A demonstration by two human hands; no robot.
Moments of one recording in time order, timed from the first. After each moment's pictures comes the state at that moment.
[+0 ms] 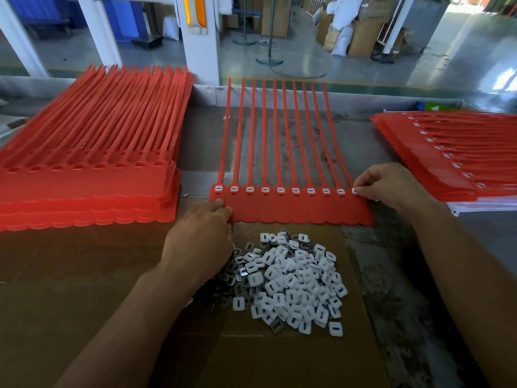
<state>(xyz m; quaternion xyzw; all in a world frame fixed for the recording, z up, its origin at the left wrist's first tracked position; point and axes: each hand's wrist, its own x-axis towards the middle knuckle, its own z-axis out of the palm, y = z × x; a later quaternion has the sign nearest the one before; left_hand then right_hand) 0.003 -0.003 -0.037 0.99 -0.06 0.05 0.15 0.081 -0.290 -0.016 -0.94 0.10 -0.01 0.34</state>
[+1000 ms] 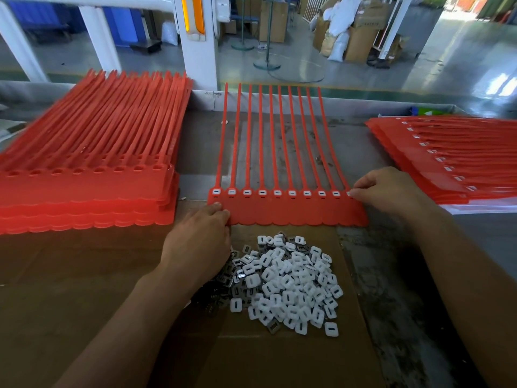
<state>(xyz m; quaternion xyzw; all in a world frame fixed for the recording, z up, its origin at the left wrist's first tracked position) 0.005 -0.001 -0.041 0.99 -0.06 0.04 0.15 0.067 -0.281 0.002 -0.98 0.08 -0.01 0.20</state>
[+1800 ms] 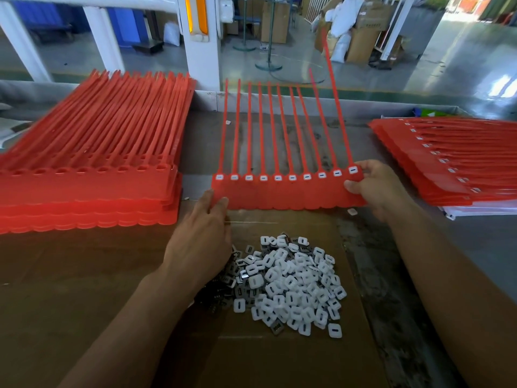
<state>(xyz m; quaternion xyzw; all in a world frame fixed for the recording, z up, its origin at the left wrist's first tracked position) 0.005 -0.001 -0.041 0.98 -0.05 0.05 0.17 0.087 -0.265 -0.020 -0.82 0.17 -0.05 0.55</state>
